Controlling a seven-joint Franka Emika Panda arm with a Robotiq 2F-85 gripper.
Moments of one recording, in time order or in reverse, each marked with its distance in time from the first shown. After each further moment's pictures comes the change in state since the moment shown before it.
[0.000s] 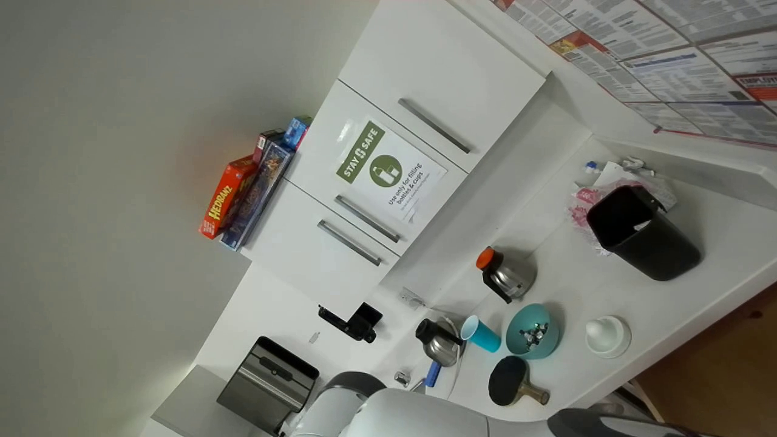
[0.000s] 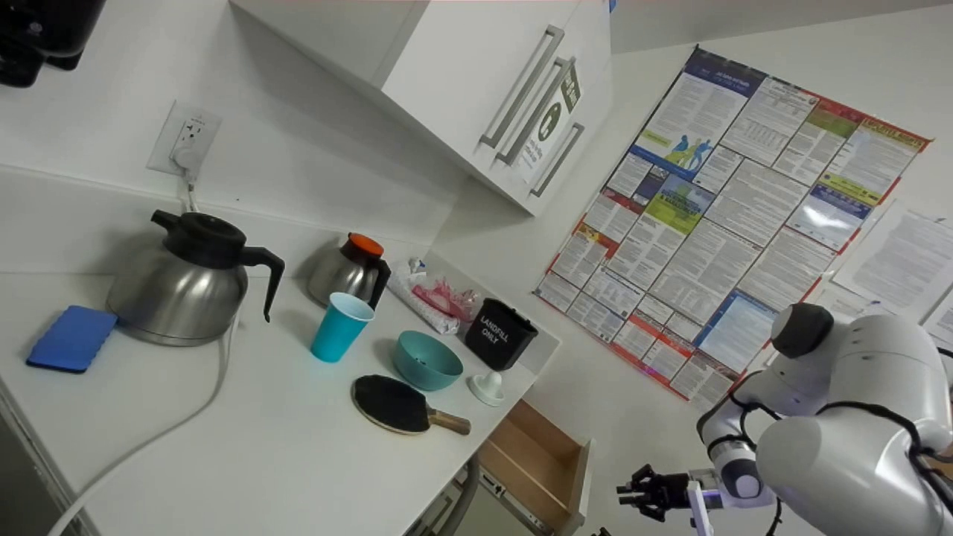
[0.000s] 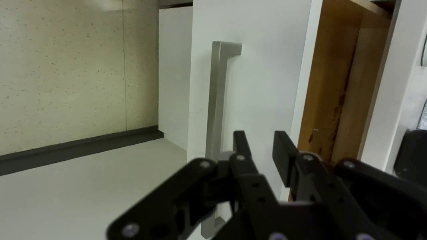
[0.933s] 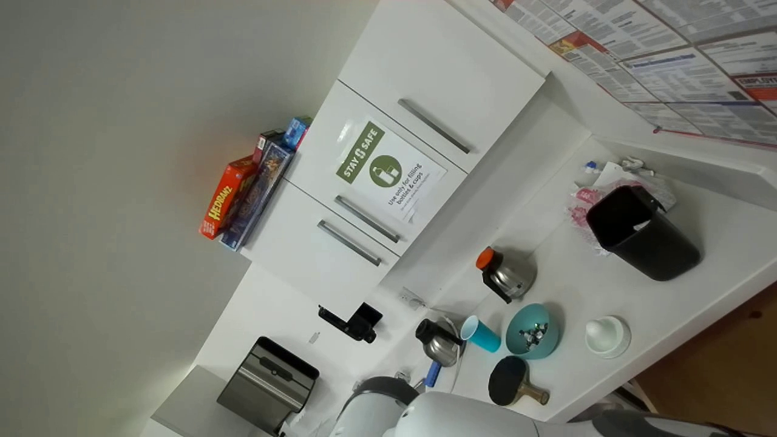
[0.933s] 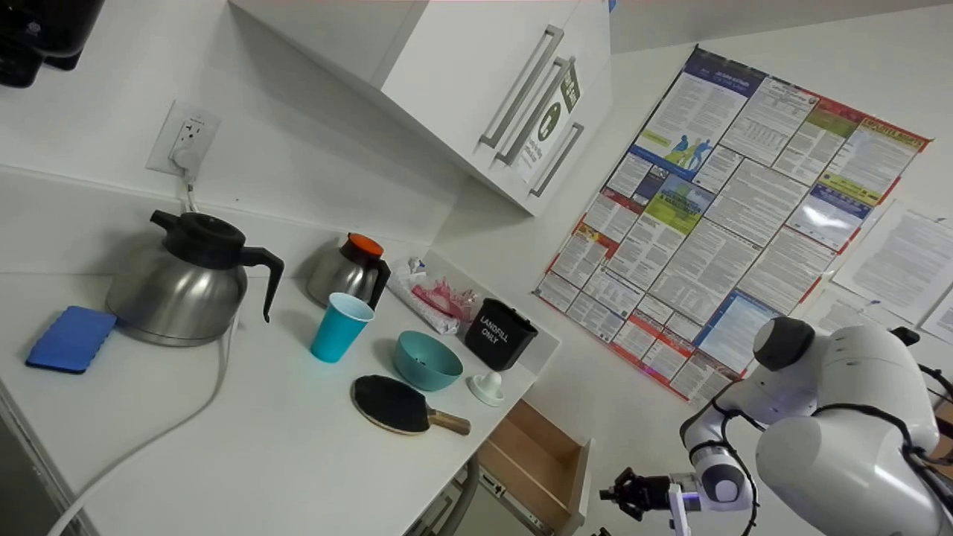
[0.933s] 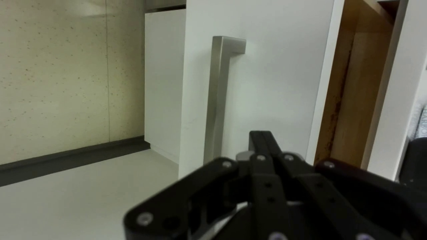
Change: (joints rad) arm -0.001 0.120 0.037 0.106 0.024 -0.036 -0.006
